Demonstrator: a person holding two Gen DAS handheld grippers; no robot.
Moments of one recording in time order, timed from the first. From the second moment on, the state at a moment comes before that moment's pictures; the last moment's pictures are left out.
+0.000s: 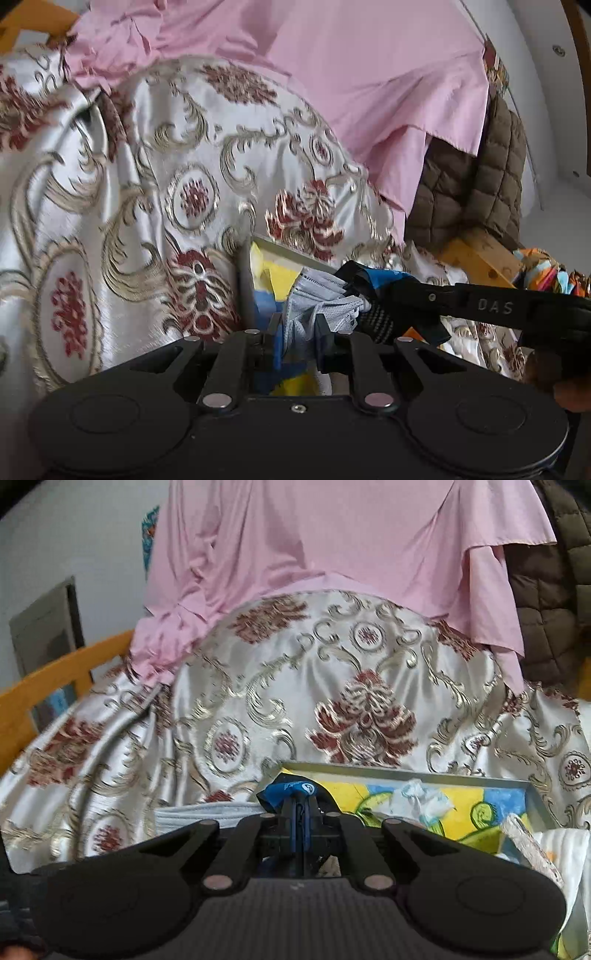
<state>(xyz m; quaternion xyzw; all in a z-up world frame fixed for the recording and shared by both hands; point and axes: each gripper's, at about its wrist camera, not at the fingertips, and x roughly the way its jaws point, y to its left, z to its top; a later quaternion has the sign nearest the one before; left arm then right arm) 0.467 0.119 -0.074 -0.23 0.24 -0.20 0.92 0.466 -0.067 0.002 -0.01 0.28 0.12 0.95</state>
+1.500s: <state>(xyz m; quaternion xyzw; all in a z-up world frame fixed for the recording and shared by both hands) 0.351 0.067 -0.001 -0.10 0.23 -0.14 0.96 0.339 -0.176 0.035 0.04 0.22 0.10 0.97</state>
